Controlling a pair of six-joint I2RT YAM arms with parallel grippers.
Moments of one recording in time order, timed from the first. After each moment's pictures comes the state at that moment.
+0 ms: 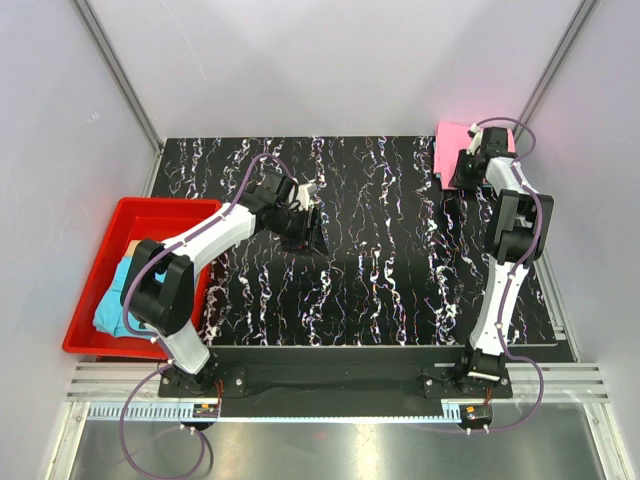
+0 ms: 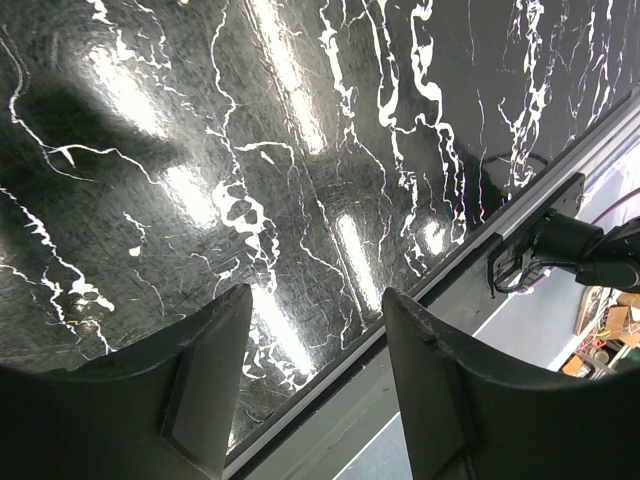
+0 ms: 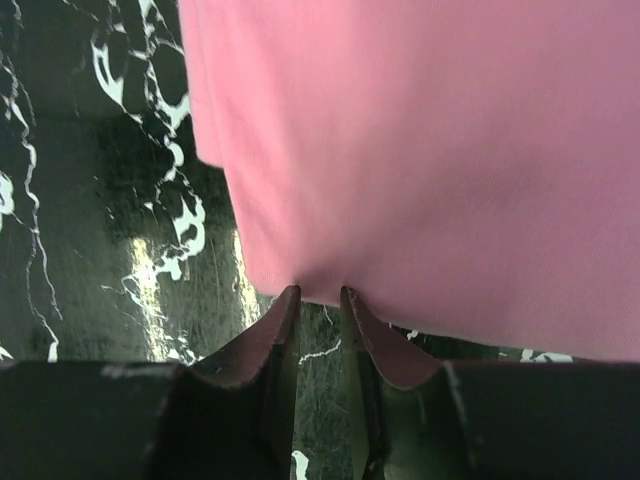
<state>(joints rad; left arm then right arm) -0.50 1.69 1.25 -0.60 0.55 -0.39 -0.18 2.37 1.96 -0.49 -0.25 0.03</state>
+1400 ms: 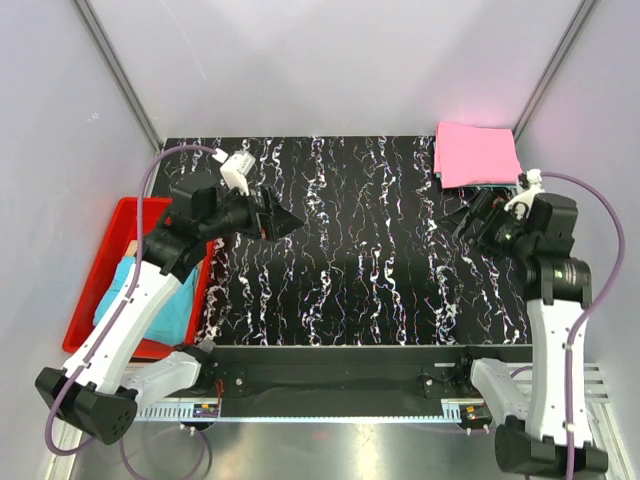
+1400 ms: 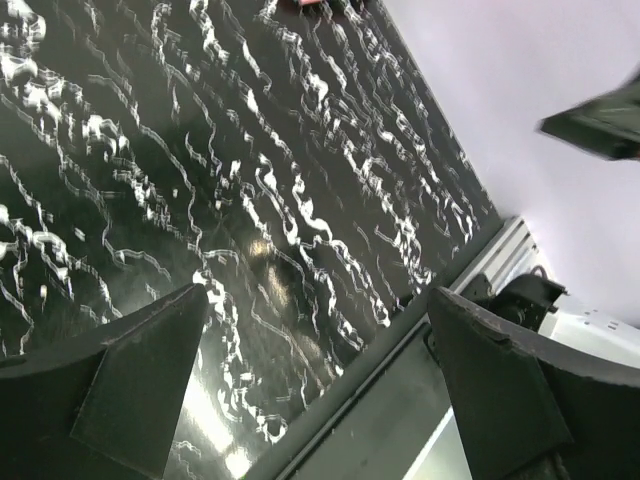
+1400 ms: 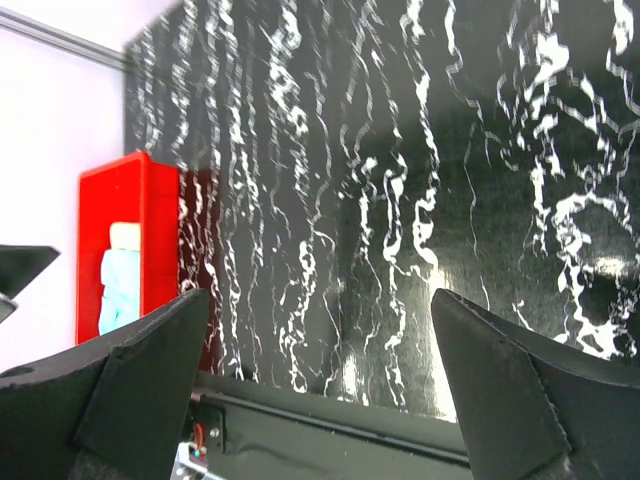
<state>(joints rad) -0.41 1.05 1.14 -0.47 0.48 -0.45 -0.13 0.87 1.16 -0.87 -0.46 0.50</state>
